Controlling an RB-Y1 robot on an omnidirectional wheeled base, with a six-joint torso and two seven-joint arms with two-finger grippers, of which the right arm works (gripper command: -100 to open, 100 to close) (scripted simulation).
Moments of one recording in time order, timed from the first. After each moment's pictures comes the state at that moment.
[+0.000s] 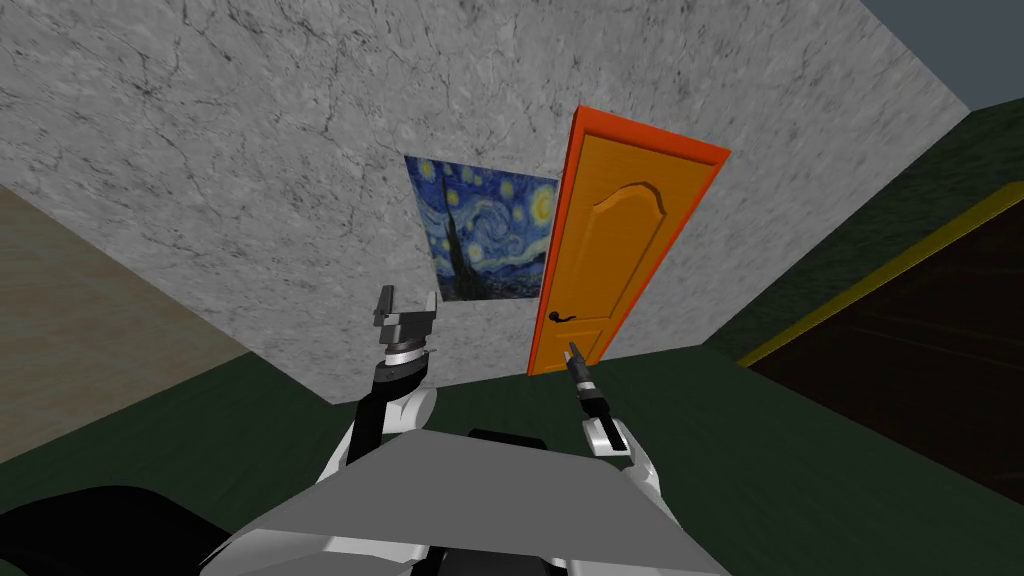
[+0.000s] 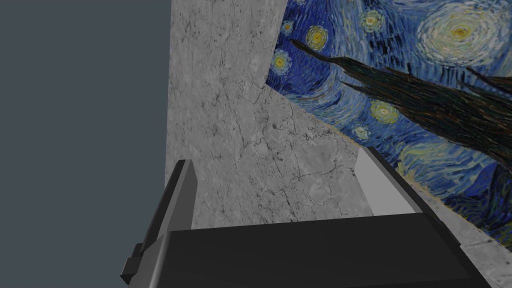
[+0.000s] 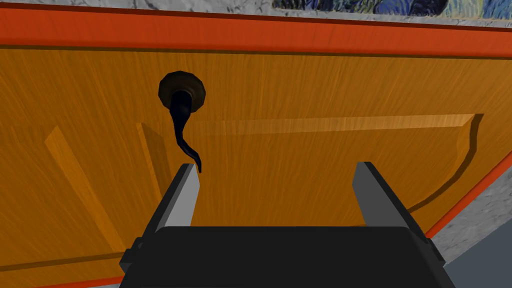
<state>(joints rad) 0.11 -0.31 0.09 -1.24 -0.03 -0.67 -0.18</state>
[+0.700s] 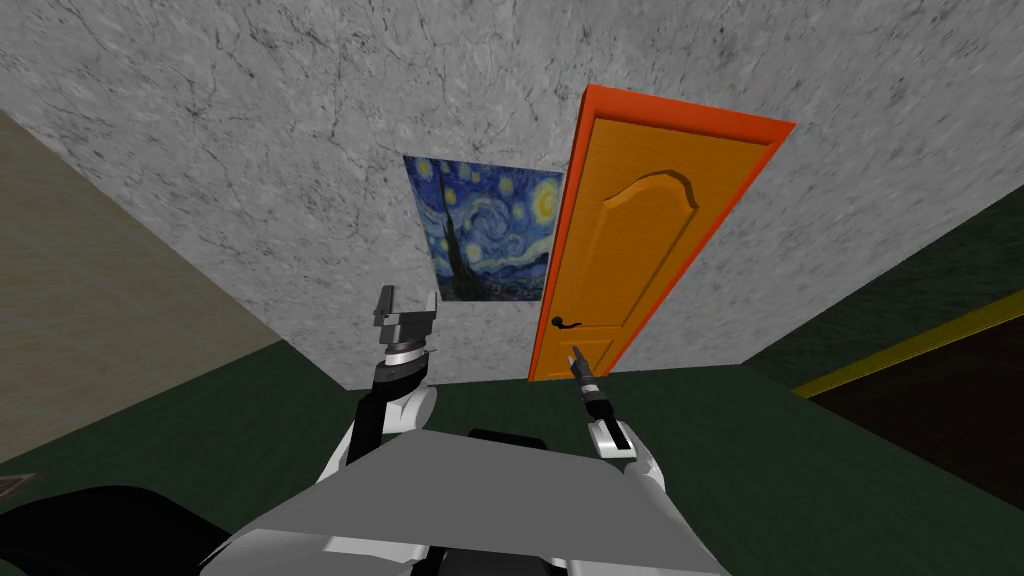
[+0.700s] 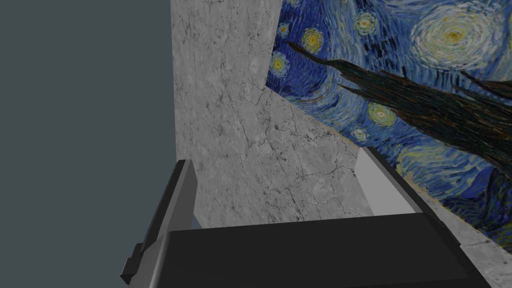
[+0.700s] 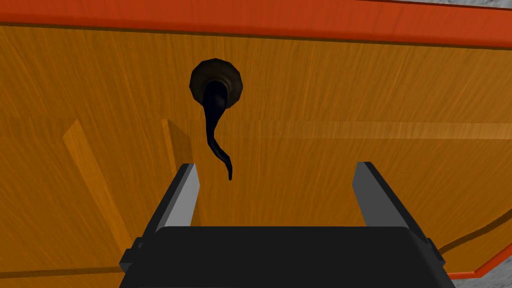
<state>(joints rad) 0.04 -0.35 0.09 -1.05 -0.05 -0.70 -0.21</state>
